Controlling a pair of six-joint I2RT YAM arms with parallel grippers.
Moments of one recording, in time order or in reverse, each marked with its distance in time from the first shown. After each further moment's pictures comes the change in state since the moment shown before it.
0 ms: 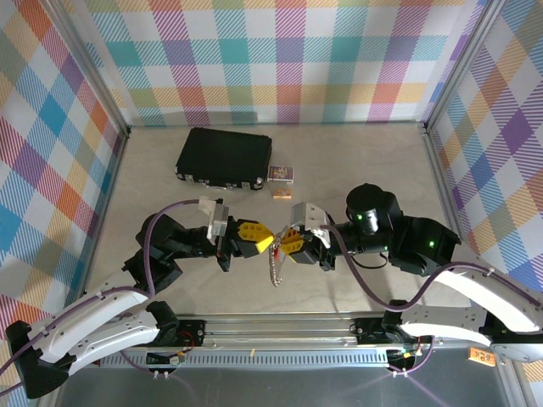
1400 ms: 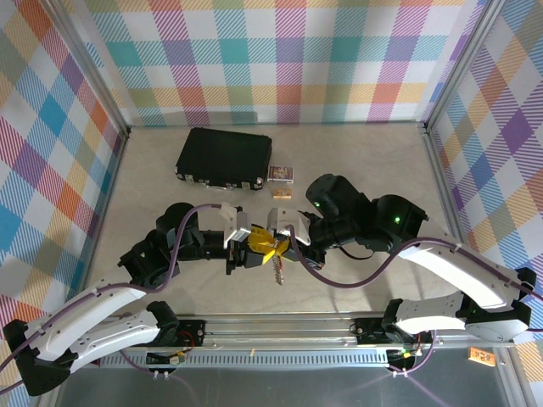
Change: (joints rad) left arm 0.002 0.035 0.108 -0.526 -0.053 0.268; right arm 0.000 0.241 0.221 -0.348 0.050 -0.145
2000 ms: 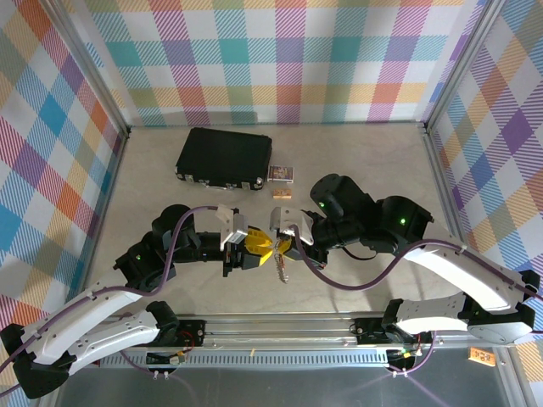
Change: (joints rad) left arm 0.000 -0.034 0.000 -0.034 -0.005 0.005; right arm 0.000 -0.019 -0.002 0.000 0.020 0.000
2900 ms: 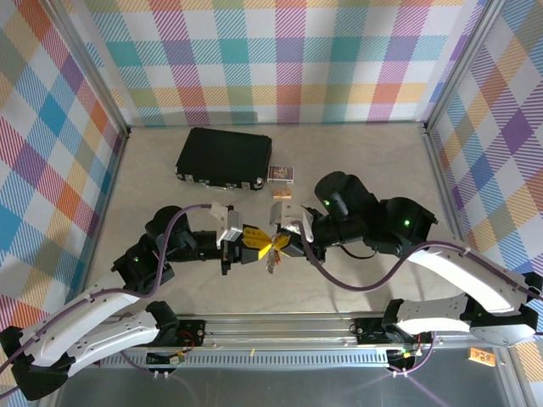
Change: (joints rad) left arm 0.000 -0.018 -0.008 0.059 -0.016 -0.033; right arm -0.001 -0.014 -0.013 0.076 -0.024 0.021
